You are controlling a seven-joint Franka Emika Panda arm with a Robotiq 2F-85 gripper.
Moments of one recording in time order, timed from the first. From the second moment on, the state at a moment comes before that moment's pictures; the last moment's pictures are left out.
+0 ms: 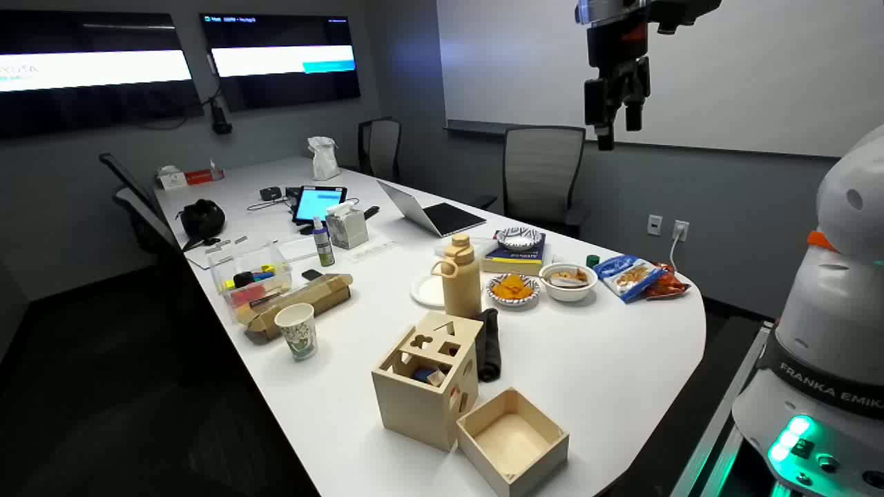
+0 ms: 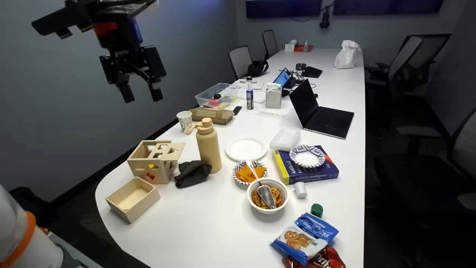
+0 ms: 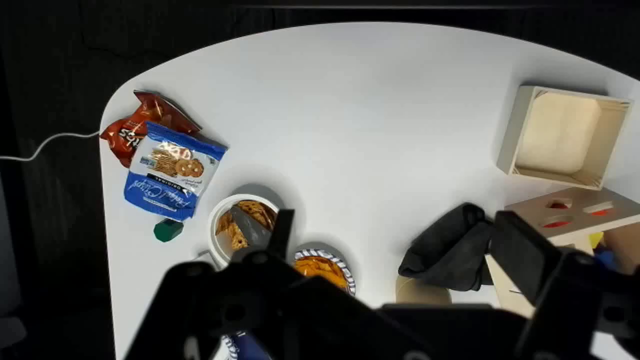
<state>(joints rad) -0.04 -0.81 0.02 -2.57 -0.17 1.71 -0.02</state>
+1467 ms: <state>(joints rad) 0.17 -0.21 -0.14 -2.75 0.49 2.62 -0.25</state>
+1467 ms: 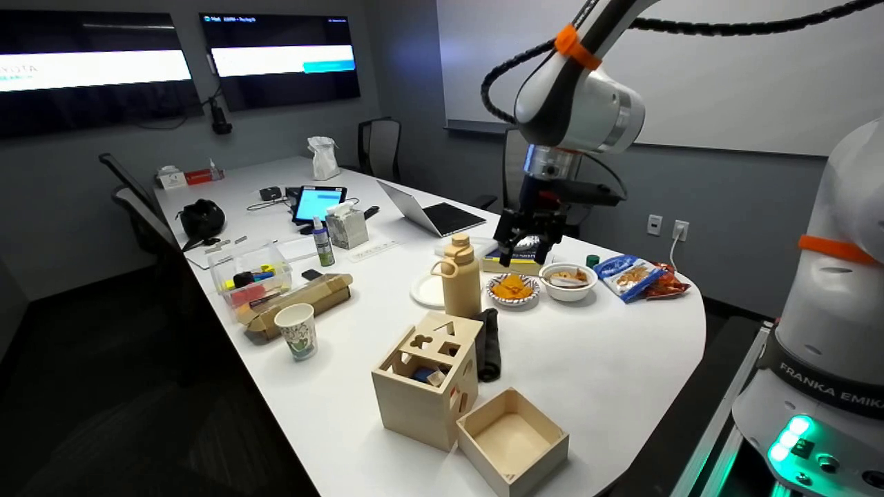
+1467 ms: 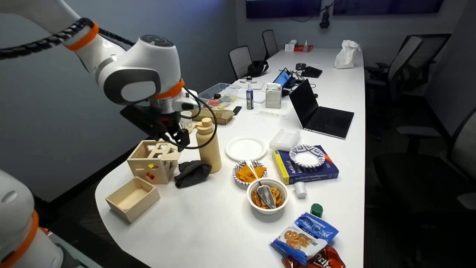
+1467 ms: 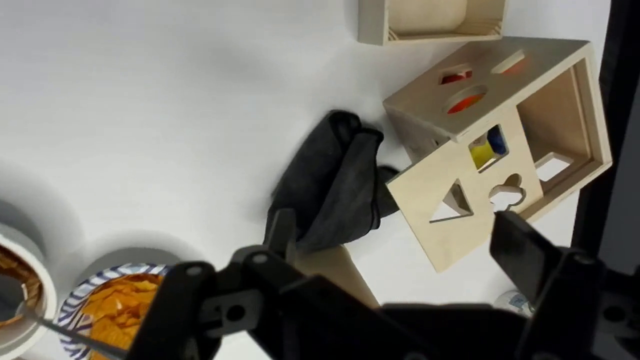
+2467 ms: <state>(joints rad) 0.21 0.42 -0.10 -2.40 1.11 2.68 -0.66</state>
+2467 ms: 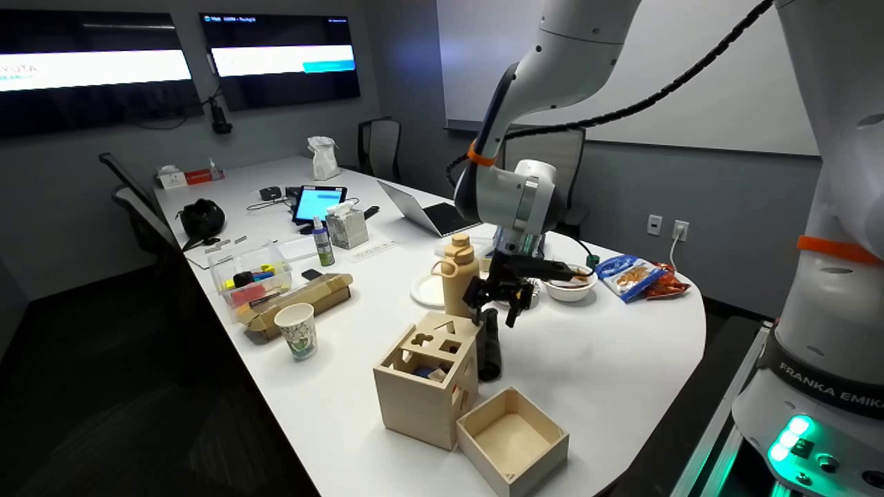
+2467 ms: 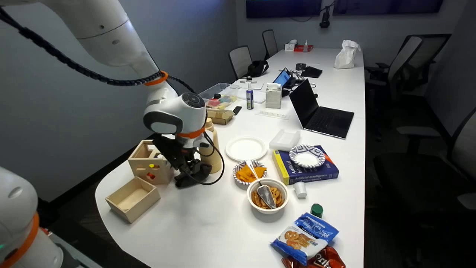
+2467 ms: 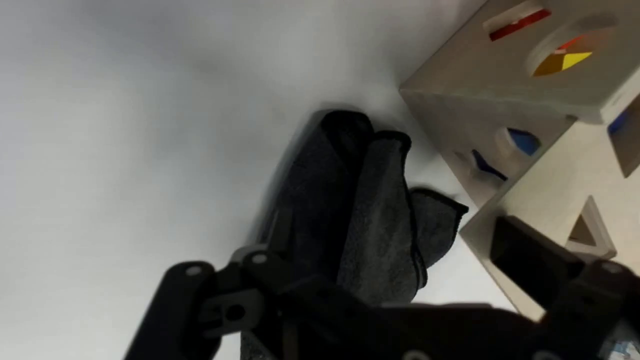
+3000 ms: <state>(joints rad) 0.18 0.55 -0.09 -2.27 1.16 2.68 -0.69</state>
